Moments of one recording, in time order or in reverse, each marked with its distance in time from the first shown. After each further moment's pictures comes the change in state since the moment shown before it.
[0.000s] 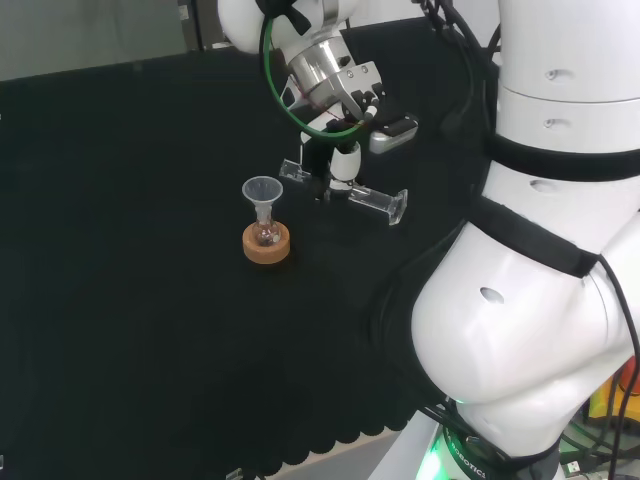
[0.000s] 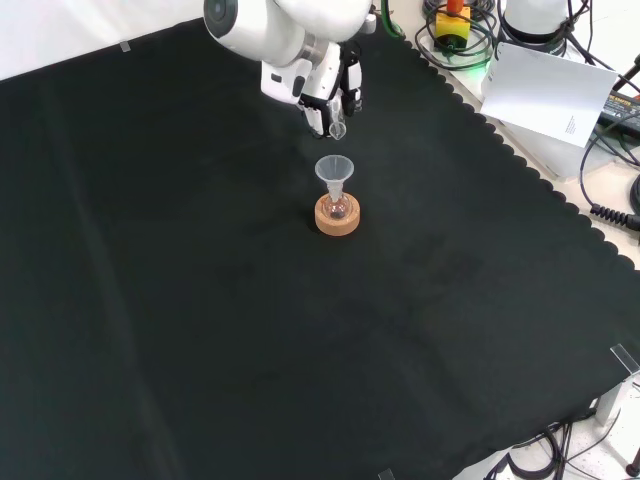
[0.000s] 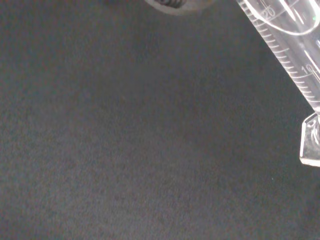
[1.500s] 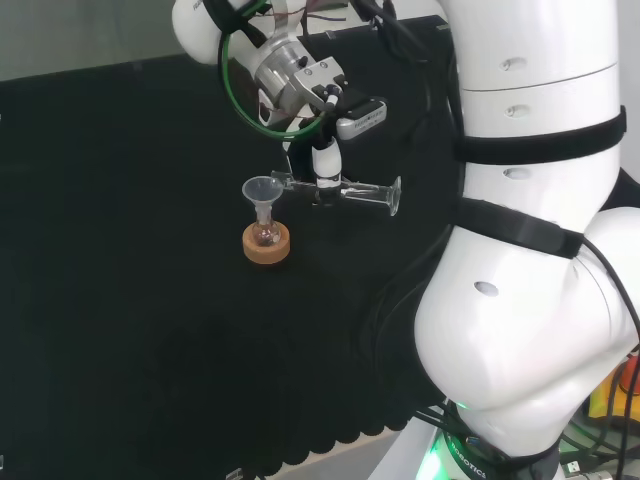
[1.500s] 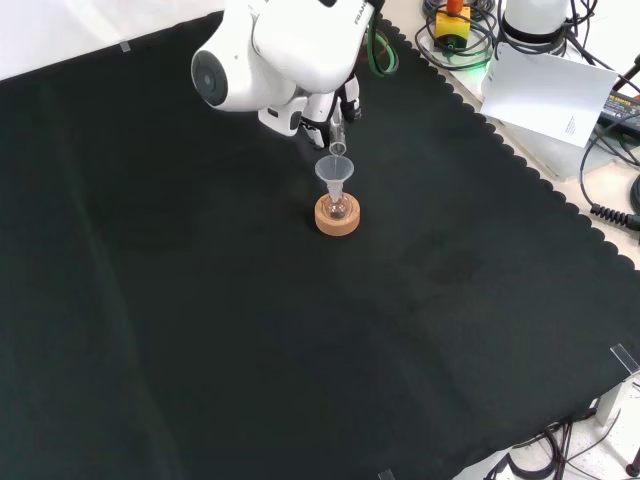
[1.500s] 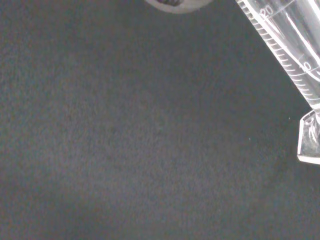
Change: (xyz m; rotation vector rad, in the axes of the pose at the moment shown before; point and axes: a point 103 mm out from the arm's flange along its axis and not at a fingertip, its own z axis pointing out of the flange) arm 0.015 0.014 -0.023 0.249 -0.070 0.099
